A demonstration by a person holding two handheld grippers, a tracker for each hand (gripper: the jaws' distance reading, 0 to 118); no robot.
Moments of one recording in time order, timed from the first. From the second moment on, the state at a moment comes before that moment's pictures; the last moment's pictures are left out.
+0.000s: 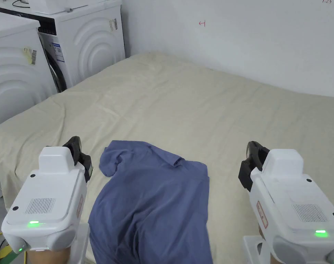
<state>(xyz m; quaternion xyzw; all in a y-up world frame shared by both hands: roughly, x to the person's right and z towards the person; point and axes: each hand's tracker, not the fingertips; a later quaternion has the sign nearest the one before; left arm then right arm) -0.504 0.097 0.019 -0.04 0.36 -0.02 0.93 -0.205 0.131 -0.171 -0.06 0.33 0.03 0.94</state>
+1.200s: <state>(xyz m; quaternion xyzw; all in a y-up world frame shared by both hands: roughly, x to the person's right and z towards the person) -0.497 -0.060 -0.188 -0.53 0.18 0.11 0.83 -0.111 0.099 -0.218 -0.11 0.23 0.05 0.97</state>
